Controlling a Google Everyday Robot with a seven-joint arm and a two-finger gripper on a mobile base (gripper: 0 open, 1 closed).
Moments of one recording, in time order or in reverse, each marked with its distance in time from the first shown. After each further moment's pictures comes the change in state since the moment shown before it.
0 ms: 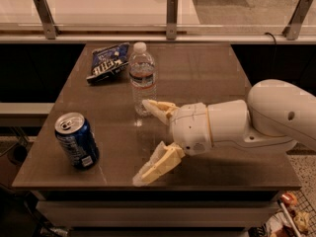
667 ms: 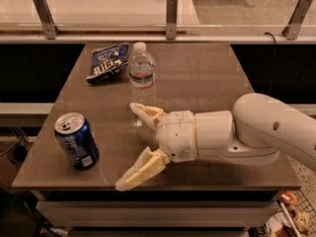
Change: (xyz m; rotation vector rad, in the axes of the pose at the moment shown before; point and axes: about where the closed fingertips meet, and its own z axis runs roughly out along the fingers) arm -0.009 0.010 0.027 0.008 -0.090 0.009
